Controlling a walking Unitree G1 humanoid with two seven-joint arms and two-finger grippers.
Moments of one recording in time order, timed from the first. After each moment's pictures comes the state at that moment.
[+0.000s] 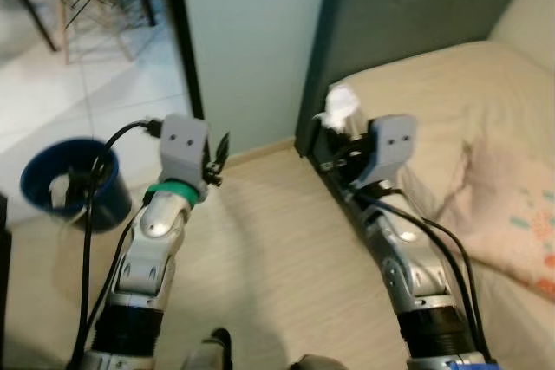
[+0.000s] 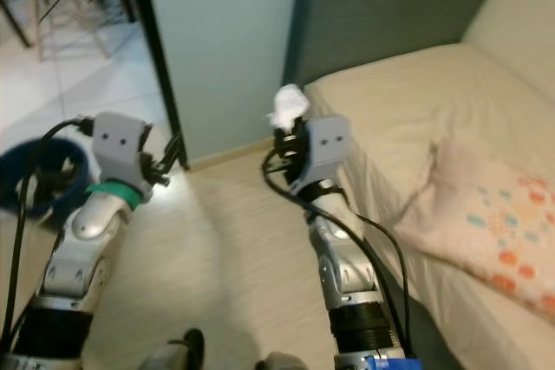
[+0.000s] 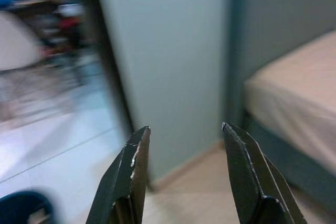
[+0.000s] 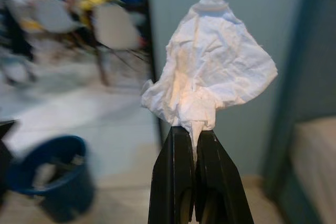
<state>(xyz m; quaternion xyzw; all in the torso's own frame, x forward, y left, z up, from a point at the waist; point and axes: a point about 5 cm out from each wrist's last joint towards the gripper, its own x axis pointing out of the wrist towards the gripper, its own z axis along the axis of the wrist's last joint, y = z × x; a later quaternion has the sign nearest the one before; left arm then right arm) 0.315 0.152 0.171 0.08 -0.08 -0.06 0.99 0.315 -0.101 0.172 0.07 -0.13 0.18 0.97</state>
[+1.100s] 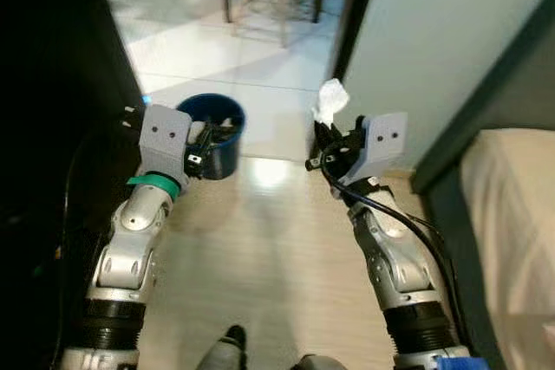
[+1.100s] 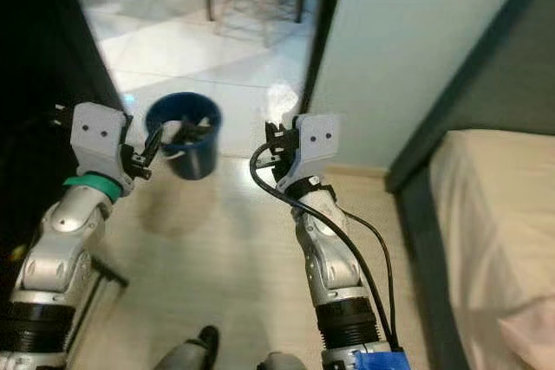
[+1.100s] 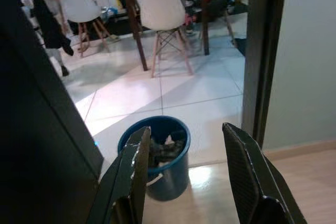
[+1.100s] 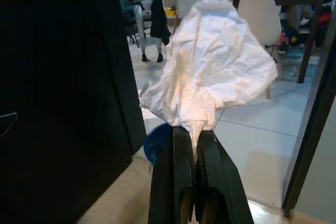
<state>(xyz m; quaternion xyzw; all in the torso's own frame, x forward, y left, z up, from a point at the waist) 0.317 0.160 0.172 0.09 -0.08 -0.06 0.99 0.317 -0.102 0.169 0.06 -0.12 0.17 0.98</state>
